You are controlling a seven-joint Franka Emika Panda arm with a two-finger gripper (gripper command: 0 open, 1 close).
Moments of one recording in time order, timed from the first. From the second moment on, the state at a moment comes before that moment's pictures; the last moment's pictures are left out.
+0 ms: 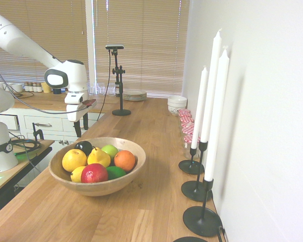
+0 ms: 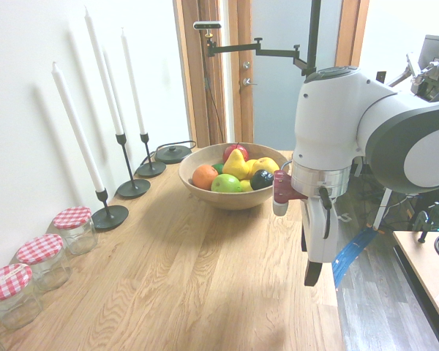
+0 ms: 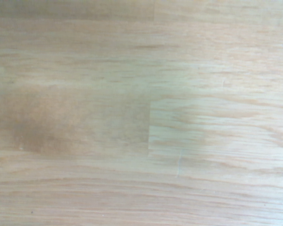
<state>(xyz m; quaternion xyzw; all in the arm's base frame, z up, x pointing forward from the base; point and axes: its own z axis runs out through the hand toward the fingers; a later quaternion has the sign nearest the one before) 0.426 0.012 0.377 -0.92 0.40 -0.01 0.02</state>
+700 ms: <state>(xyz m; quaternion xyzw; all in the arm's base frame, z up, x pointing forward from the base) 0.446 0.004 0.519 -0.90 0.42 -0.08 0.02</state>
